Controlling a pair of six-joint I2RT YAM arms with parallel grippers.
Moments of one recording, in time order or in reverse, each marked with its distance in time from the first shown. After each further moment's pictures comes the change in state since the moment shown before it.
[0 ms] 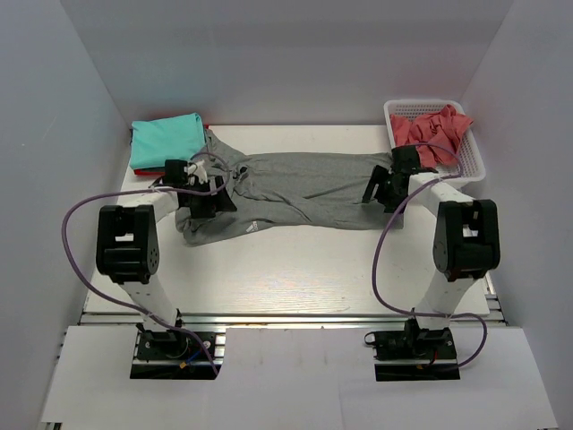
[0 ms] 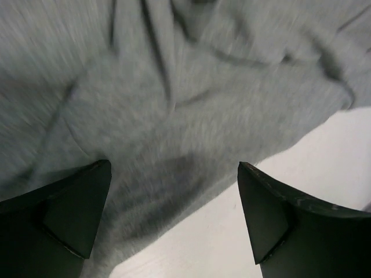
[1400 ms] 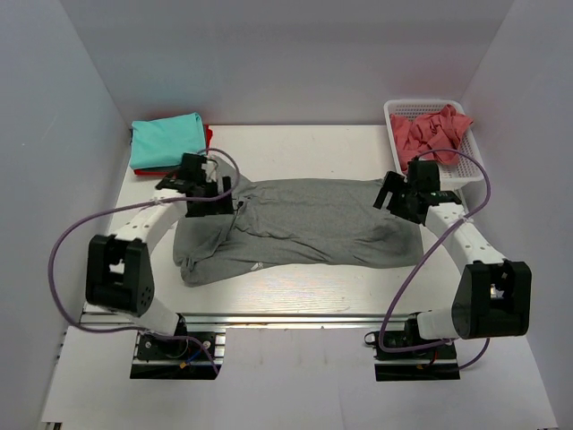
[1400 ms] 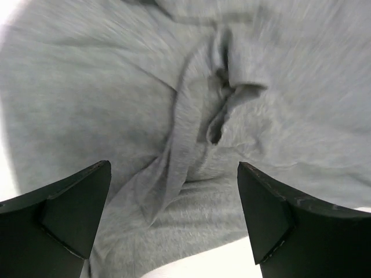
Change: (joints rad) left arm -0.163 -0.284 0.007 -0.280 -0.445 -0.072; right arm 0.002 -0.418 -0.258 0.005 0.091 -0.017
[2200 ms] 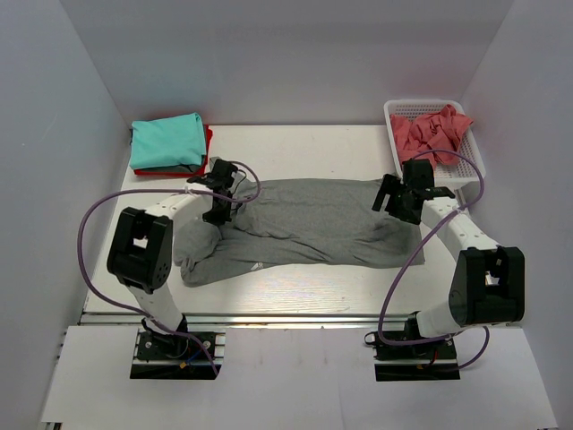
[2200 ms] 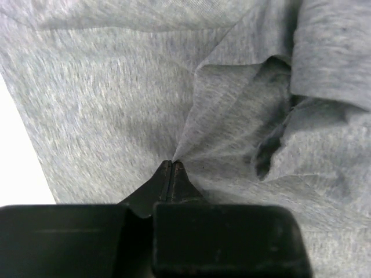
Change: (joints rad) left arm -0.174 0.261 0.082 -0.090 -0.364 0.056; right arm 0.012 0.084 0.028 -0.015 0.033 -0.027
